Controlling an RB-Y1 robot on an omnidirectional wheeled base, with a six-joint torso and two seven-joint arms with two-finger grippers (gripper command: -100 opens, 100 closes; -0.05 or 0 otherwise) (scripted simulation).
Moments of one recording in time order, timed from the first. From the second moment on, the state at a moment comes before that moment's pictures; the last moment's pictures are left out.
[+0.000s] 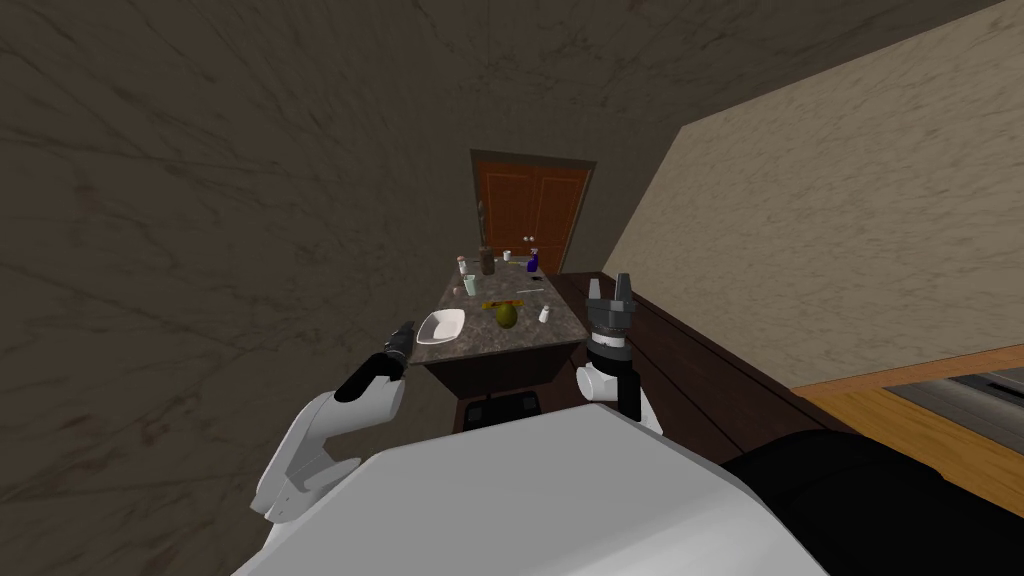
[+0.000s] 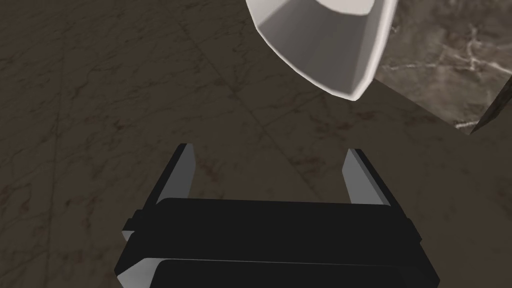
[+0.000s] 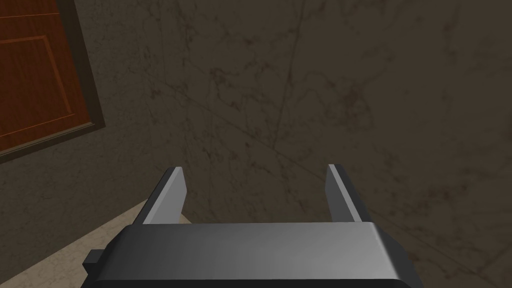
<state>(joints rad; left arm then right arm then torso) 0.34 0.20 0.04 -2.31 -0.13 0.89 -0.01 0.50 -0.03 -0.03 -2.31 -0.08 -0.62 0.03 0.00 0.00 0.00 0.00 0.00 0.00</state>
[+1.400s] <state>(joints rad) 0.26 -0.01 -0.02 -2.23 -0.12 1.18 0.01 0.50 -0.03 -0.03 -2.31 -0.08 -0.62 0.03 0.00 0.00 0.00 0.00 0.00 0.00</state>
